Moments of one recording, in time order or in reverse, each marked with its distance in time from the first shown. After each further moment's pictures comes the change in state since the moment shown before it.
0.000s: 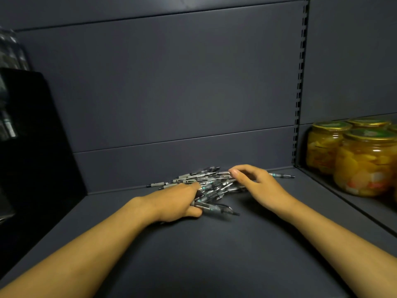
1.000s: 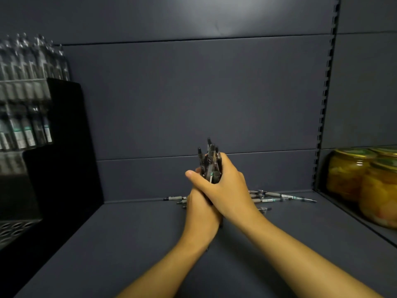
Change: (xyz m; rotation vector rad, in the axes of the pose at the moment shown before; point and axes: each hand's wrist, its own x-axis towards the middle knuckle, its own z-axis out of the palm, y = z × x) left_hand 0.014 0.034 0.015 -1.742 0.855 0.197; right_hand 0.012 -0.119 0.097 -0.005 0.182 -0.151
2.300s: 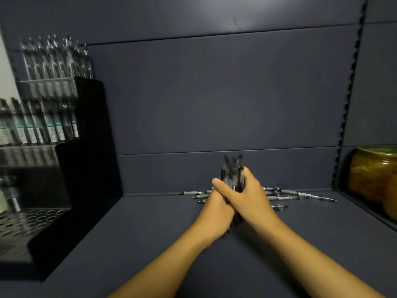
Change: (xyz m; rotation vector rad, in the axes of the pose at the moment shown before) left_hand -0.017 0.007 -0.026 0.687 -0.197 -0.048; right_hand -0.012 0.038 0.009 0.095 -0.029 0.149
